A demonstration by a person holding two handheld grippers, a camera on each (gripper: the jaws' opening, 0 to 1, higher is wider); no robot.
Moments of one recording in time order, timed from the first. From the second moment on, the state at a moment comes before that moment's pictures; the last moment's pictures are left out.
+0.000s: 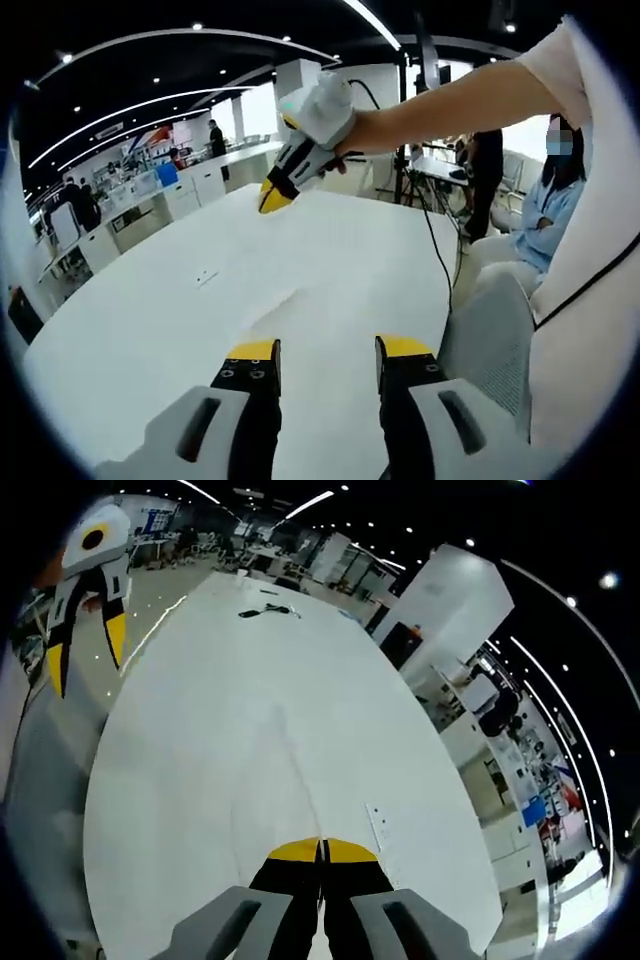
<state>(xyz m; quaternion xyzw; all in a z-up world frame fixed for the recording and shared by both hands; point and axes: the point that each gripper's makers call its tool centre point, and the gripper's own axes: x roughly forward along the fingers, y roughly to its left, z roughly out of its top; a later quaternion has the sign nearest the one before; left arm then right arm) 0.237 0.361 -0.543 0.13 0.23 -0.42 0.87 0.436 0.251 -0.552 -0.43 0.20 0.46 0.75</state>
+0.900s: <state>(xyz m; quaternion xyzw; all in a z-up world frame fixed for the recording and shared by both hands) 0.246 0.371 -0.556 0.12 0.25 -0.41 0.87 0.456 0.246 -0.597 -0.52 0.14 0.45 0.72</state>
